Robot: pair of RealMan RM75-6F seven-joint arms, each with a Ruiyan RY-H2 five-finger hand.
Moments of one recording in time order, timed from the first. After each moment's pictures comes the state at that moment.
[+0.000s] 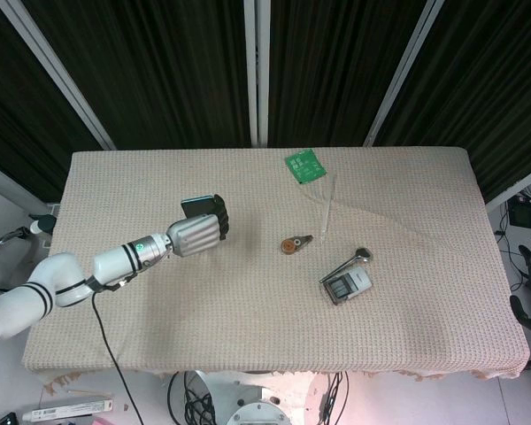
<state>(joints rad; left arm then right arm) -1.07 -1.38 0.03 -1.07 1.93 0.90 0.60 0.03 -1.04 0.08 -1.48 -1.49 1.55 -0.01</state>
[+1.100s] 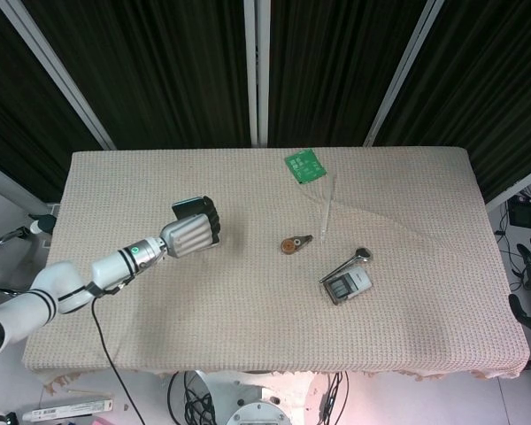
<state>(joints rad) -1.04 -1.44 0.06 -1.01 1.85 0.89 0.59 0.04 -1.04 0.09 -1.49 -1.48 1.53 -0.03</state>
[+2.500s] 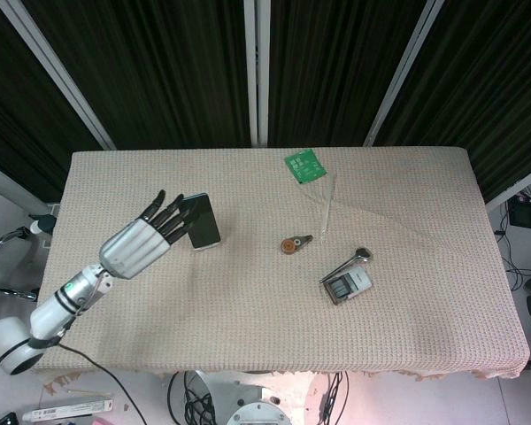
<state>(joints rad) -0.69 -1.19 0.01 -1.45 1.74 1.41 0.64 0.01 -1.02 0.09 -1.47 -1.46 1.56 0.02</state>
